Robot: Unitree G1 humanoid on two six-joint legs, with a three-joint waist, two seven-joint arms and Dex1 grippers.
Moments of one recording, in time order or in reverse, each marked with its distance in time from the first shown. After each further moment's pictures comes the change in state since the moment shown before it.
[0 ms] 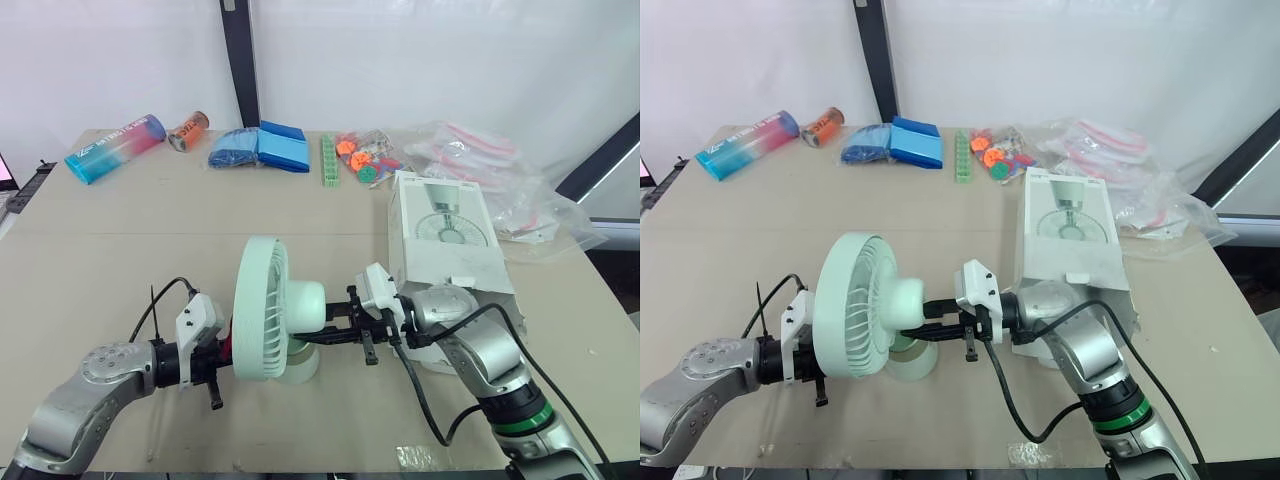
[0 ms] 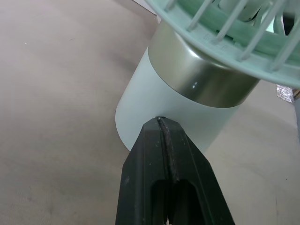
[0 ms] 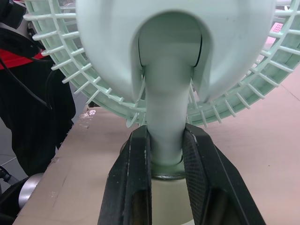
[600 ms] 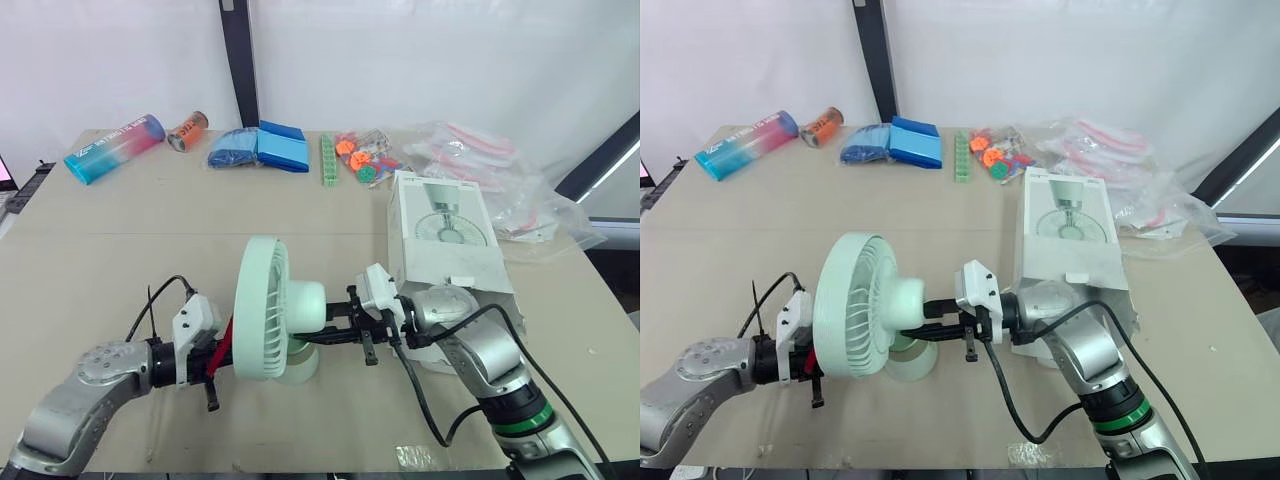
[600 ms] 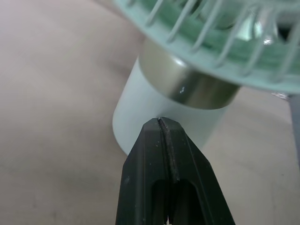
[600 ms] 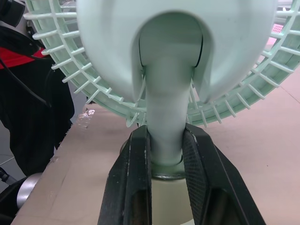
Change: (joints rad) left arm 0.012 0.034 0.042 0.000 -0.004 -0.065 -0.062; right arm 0.001 -0.001 0.003 0.001 -0.001 -0.010 -0.004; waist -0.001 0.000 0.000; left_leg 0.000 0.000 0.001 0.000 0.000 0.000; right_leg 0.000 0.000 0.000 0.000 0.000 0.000
